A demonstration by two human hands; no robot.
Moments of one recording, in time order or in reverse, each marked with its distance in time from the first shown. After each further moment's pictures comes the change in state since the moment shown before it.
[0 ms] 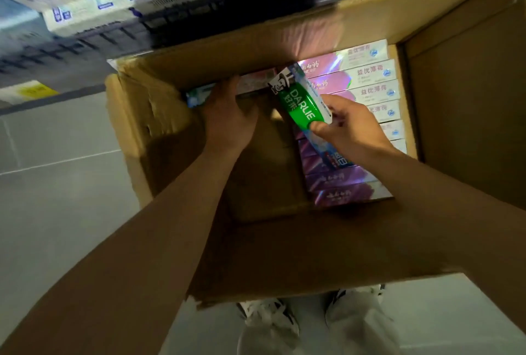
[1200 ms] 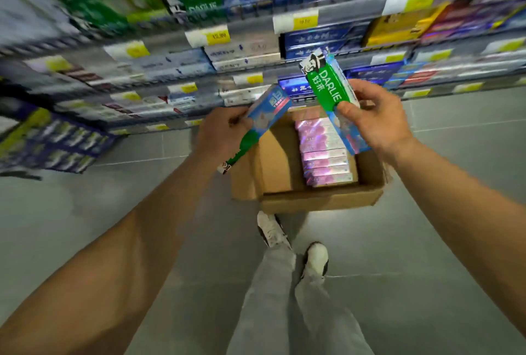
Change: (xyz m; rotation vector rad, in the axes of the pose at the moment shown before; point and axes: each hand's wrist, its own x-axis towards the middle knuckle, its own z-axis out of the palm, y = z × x) left_hand -0.298 0.191 -0.424 -0.098 0.031 0.084; right_hand -0.331 -0.382 -0.137 0.150 0.267 -0.199
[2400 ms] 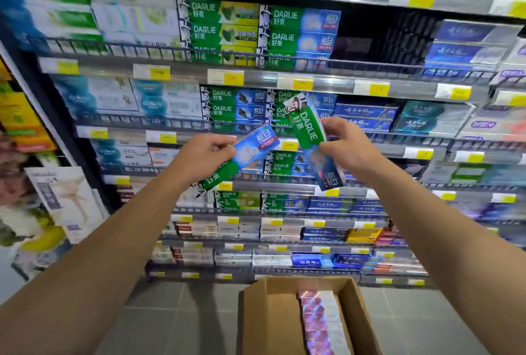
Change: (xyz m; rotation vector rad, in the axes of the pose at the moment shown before) left_hand -0.216 0.095 -0.464 -0.187 0.349 0.402; right_hand -0.220 -0.490 0.045 -0.243 -0.091 -0.593
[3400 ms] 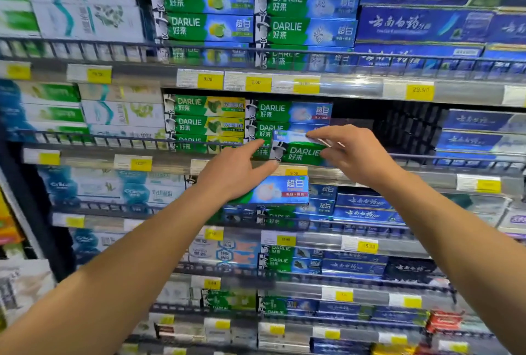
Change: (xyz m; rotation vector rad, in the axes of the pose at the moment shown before) left_hand 0.166 0.103 0.012 0.448 0.156 0.237; right_hand 0.159 -0.032 -0.099 -0.601 0.153 -0.593
